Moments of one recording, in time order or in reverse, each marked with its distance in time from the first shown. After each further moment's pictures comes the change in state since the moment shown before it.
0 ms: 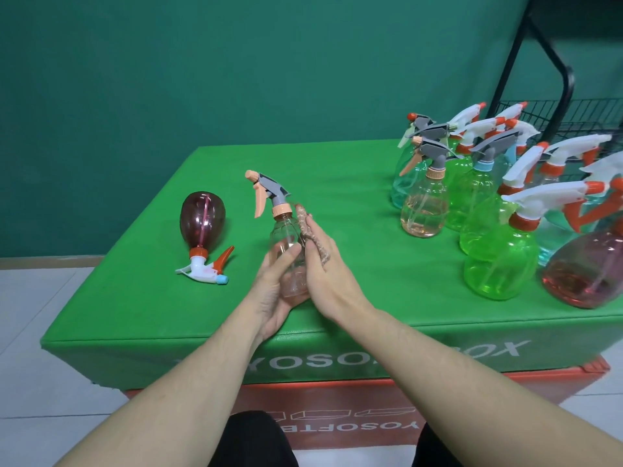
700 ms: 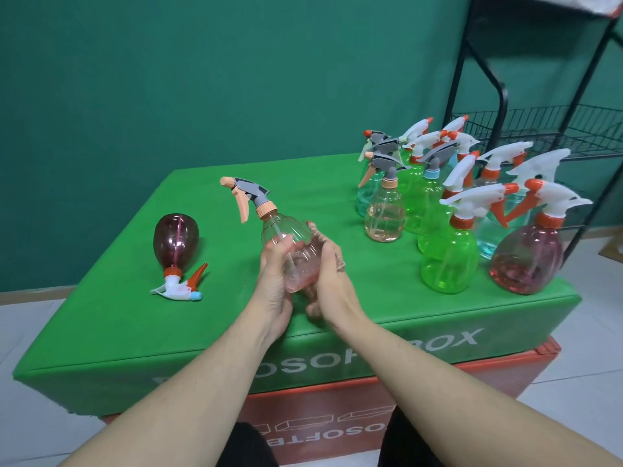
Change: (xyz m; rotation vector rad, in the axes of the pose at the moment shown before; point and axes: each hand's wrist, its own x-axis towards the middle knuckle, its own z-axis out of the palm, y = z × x) left_hand 0.002 -0.008 0.064 0.063 0.120 0.099; right_hand -0.019 0.012 -0.035 0.270 0.179 0.211
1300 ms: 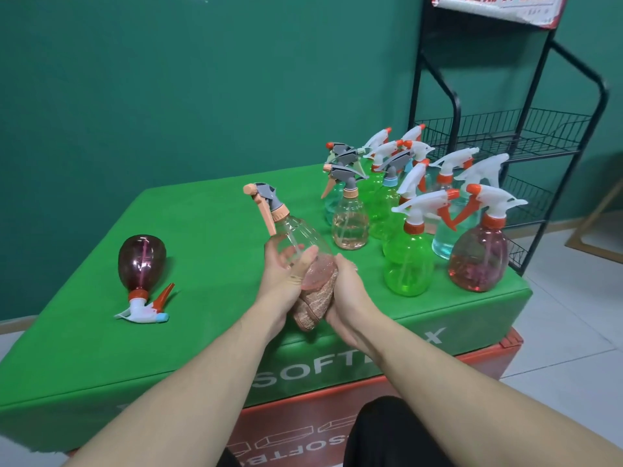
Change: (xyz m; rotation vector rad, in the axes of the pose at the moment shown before) left_hand 0.004 -0.011 0.065 0.342 -0.071 0.131; right_hand 0.003 -0.008 -0.067 0.623 -0.068 0.264
